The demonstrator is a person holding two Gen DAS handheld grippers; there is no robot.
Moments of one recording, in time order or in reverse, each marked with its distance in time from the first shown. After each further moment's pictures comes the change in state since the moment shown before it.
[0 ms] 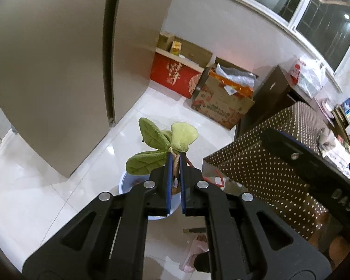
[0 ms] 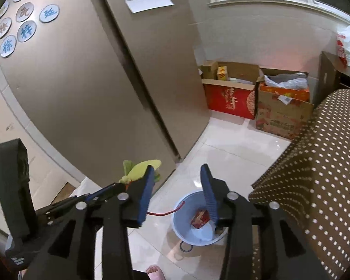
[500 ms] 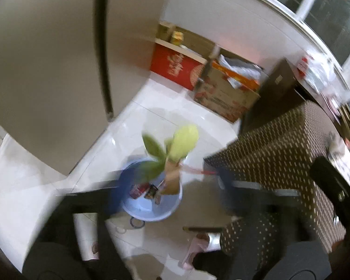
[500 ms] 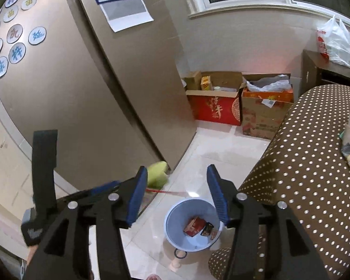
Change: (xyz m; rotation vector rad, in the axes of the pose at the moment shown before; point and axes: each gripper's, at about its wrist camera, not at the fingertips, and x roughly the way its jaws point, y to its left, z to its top) left arm 0.035 -0.016 0.029 -0.018 0.035 0.047; right arm -0.028 -0.033 0.000 0.063 -0.078 -0.060
